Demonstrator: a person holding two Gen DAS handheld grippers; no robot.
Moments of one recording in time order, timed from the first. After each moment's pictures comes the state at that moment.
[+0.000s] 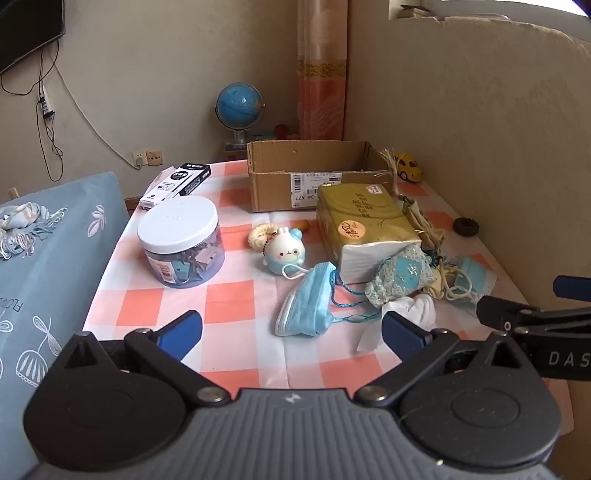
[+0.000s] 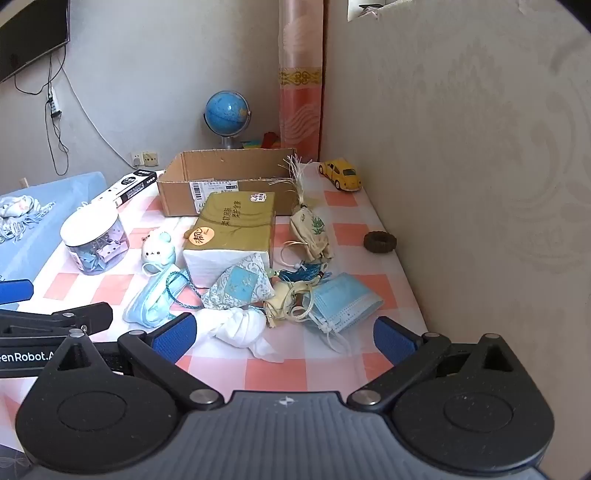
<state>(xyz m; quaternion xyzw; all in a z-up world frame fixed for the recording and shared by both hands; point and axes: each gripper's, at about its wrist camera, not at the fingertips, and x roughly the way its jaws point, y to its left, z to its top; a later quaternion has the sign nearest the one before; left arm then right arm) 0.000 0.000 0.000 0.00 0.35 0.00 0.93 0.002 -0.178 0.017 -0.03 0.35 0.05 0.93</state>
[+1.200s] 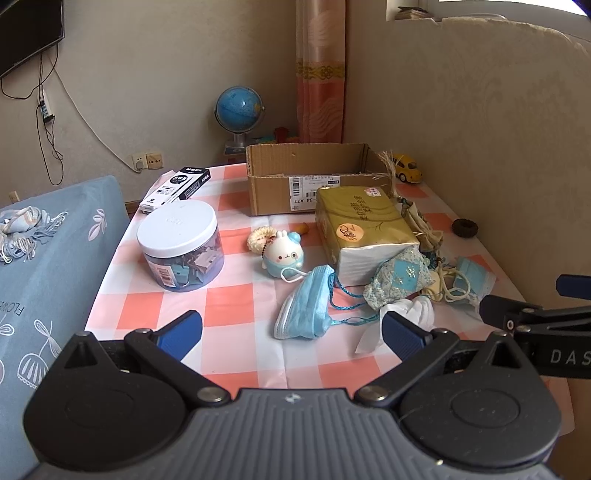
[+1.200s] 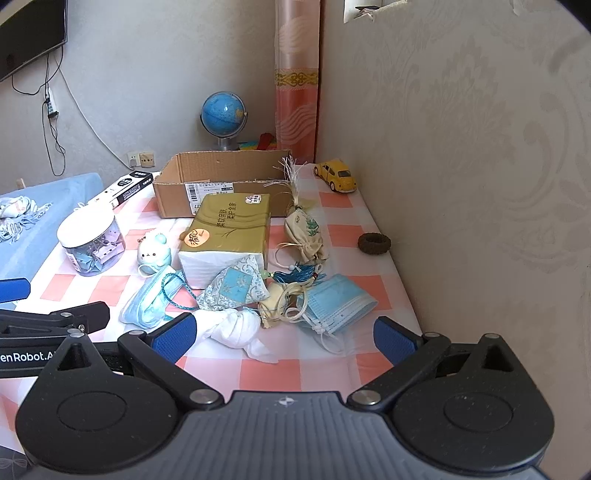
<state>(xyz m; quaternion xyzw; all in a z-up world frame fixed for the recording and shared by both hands) -0.001 -0.002 0.002 0.00 0.35 0.00 0.94 -0.001 -0.182 0.021 -0.02 0.35 0.05 0.93</state>
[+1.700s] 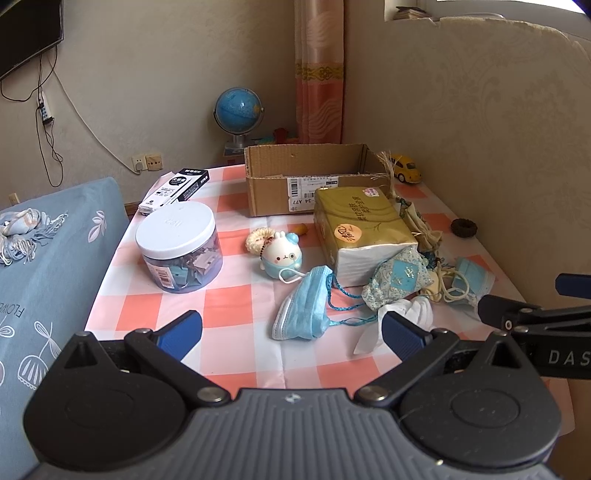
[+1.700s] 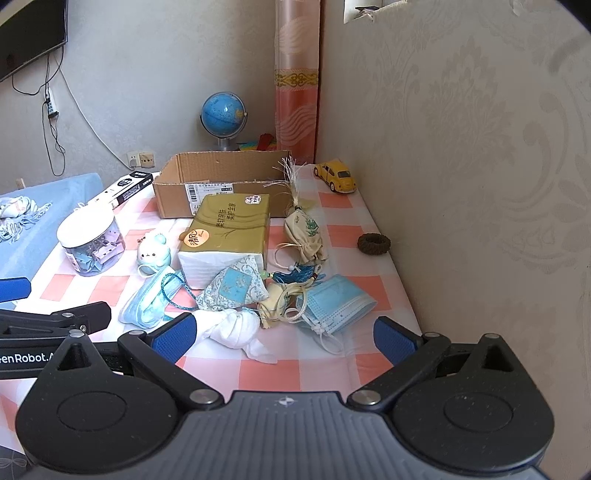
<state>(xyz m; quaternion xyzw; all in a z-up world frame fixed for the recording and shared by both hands) -0.001 -0.003 0.002 0.00 0.35 0.00 0.94 -0.001 -0.183 0.021 -0.03 0.35 0.05 0.93</state>
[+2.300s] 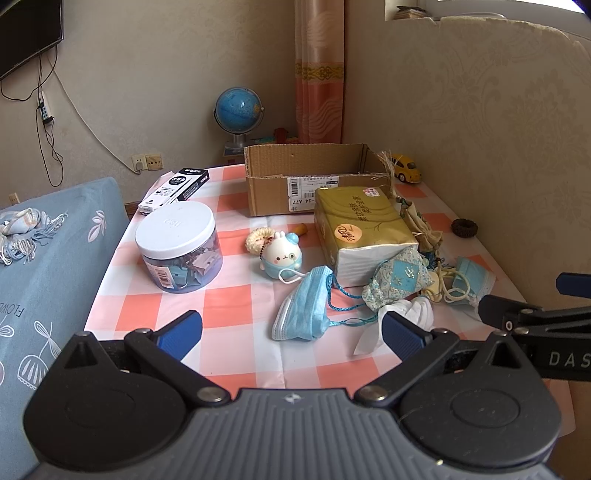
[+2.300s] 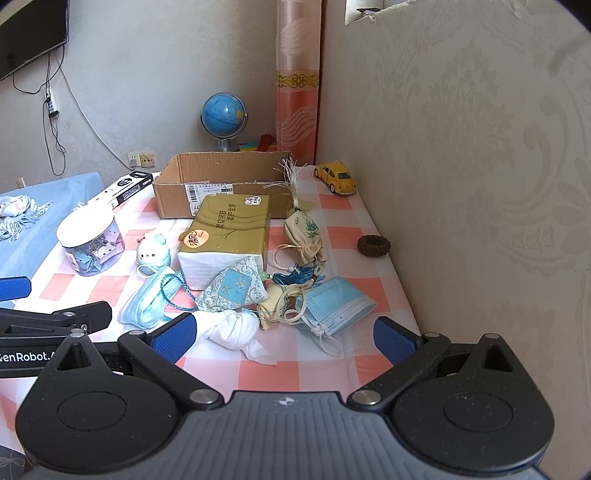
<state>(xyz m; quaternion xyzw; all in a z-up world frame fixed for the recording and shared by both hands) -0.001 -0.004 0.002 0.00 0.35 0.00 0.94 -0.001 -0.183 0.021 -0.03 0.35 0.05 0.93</state>
